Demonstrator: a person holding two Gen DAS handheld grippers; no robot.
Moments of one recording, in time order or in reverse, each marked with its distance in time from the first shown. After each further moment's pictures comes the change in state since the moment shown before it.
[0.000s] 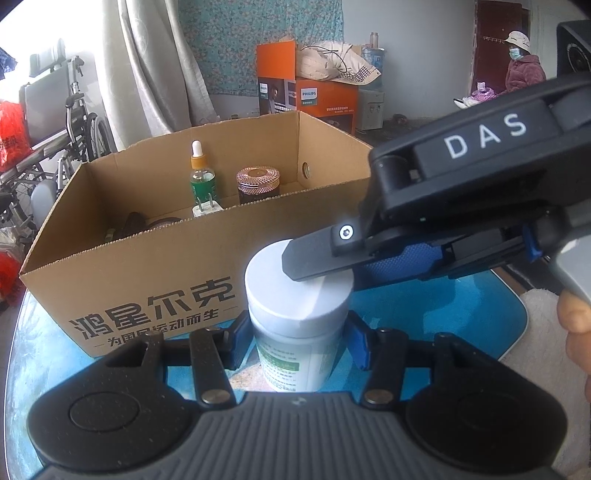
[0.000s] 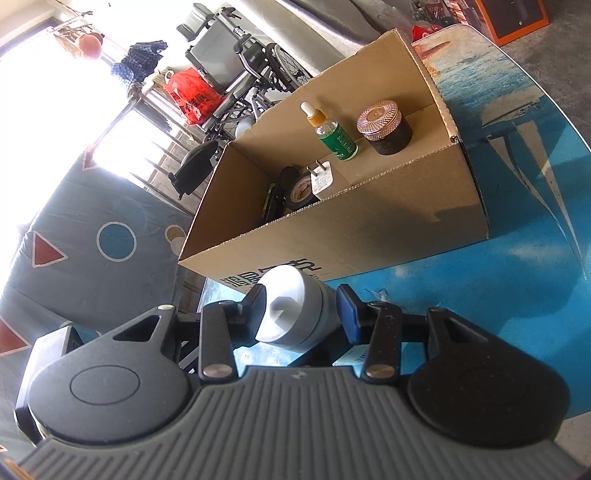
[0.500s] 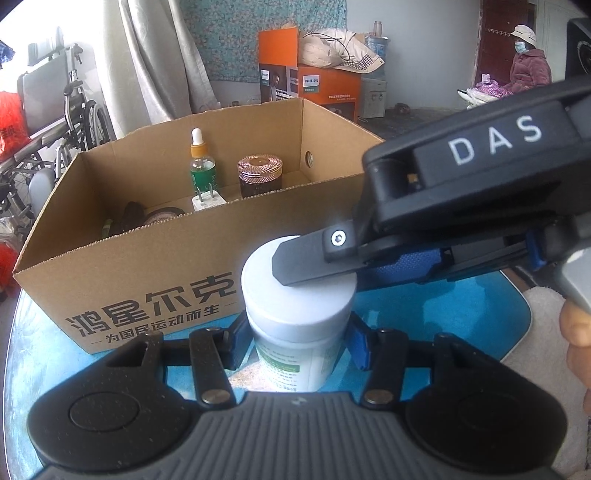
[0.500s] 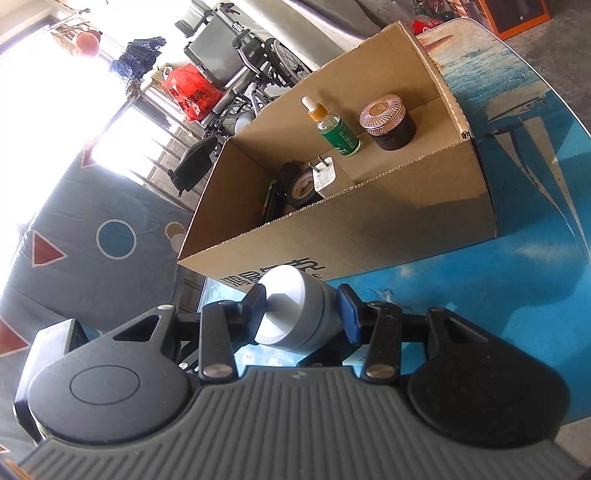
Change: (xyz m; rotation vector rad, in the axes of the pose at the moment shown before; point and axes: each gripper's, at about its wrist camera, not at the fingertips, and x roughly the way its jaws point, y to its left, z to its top) left arm 0.004 0.001 0.004 -0.020 0.054 -0.003; right arm 0.009 0.000 0.001 0.009 0.017 0.006
